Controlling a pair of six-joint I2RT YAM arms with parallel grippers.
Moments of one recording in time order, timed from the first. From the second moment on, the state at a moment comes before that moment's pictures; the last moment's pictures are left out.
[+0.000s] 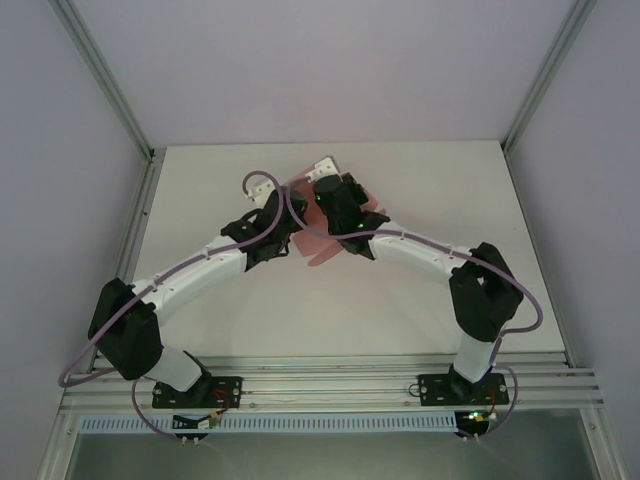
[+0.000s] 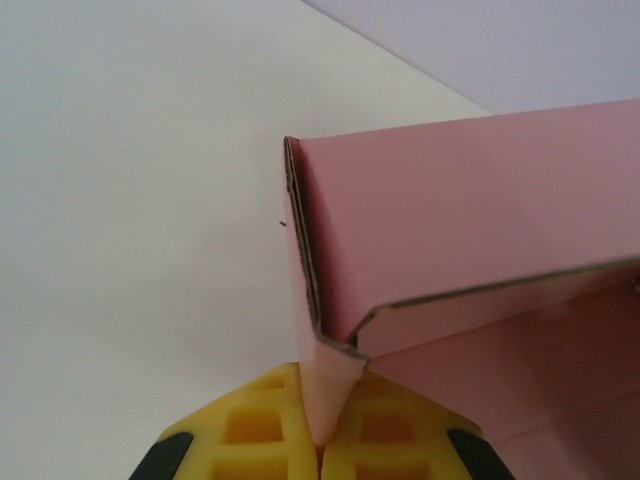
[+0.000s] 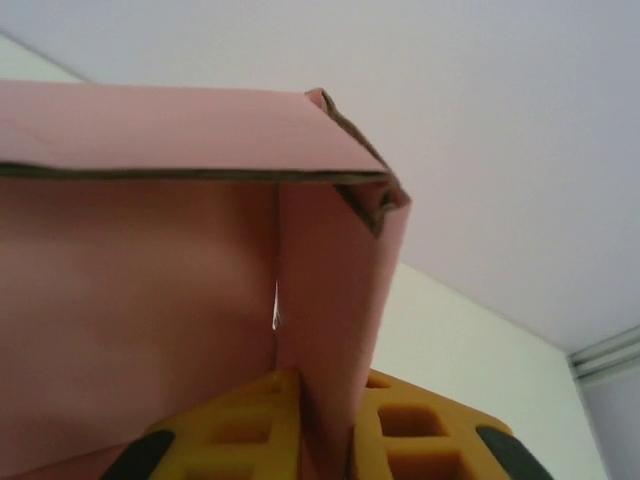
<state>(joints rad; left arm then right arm) -0.69 1.48 1.16 -0.41 -0.48 -0.92 0.79 1.77 1.34 -0.03 0.75 -0.26</state>
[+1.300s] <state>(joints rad) -0.69 1.85 1.65 -0.97 -0.17 0.56 0.24 1.02 1.04 -0.65 -0.22 0.36</state>
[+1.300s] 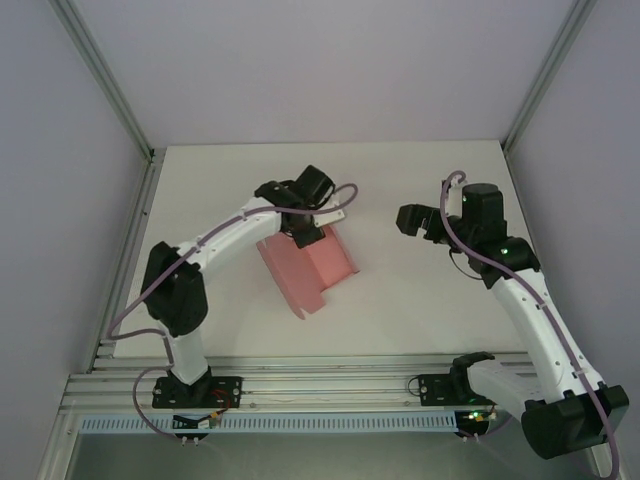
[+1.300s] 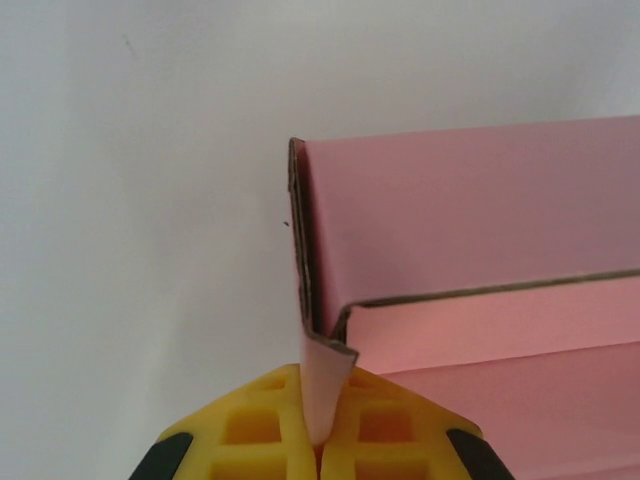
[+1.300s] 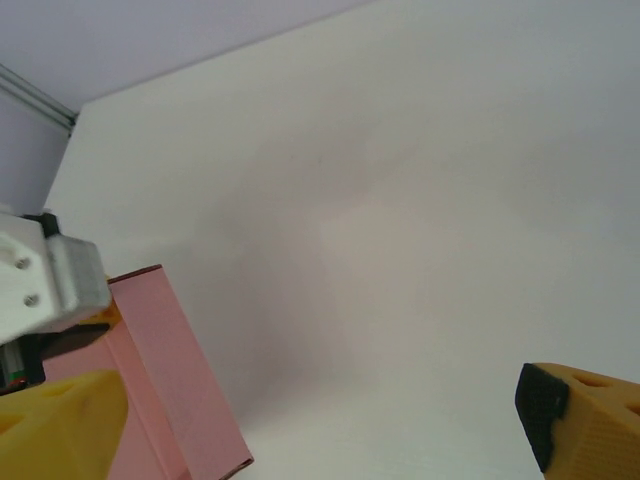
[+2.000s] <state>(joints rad) -0.85 2.27 1.97 -1.23 -0.28 1.03 0.20 0.95 1.00 -0.72 -0.20 0.35</state>
